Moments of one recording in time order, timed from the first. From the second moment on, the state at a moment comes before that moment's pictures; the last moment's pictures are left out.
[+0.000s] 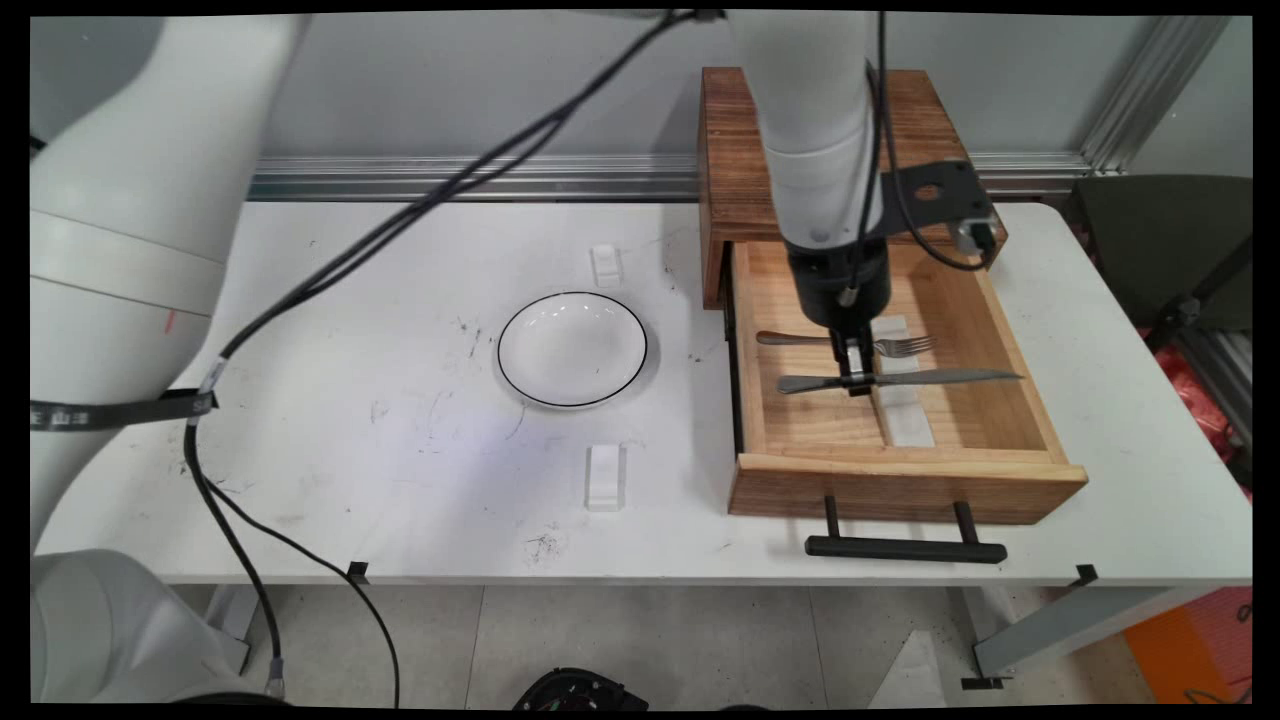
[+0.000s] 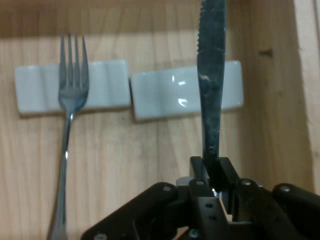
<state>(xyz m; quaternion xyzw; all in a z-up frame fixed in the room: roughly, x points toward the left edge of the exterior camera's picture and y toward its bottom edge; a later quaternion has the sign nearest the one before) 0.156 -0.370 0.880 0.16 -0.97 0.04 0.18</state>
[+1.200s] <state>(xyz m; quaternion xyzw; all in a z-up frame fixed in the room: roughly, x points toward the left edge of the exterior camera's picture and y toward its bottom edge) 0.146 -0.390 0.818 0.16 -0.98 0.02 0.13</state>
